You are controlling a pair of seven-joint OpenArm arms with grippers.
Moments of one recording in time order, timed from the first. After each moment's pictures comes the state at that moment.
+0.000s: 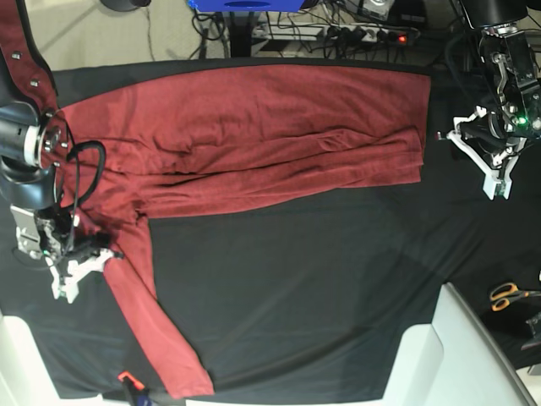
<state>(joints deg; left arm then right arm) 12.1 -19.5 -26.5 87.3 -15.2 -21.0 53.9 36.5 13.0 14.2 14.1 0.4 16.1 -20.3</state>
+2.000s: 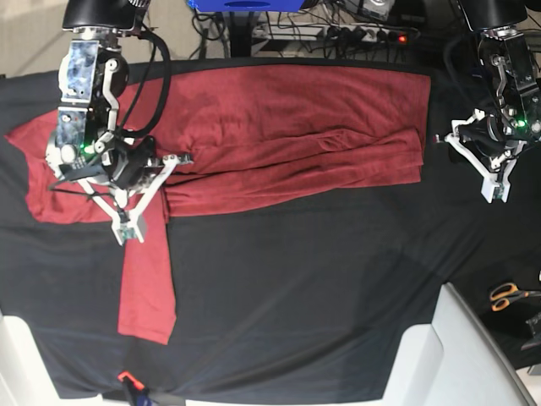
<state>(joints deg) 11.4 -19.5 -25.9 87.1 -15.5 -21.0 53.9 -5.8 -5.4 7.0 101.8 0.8 17.1 -69.8</state>
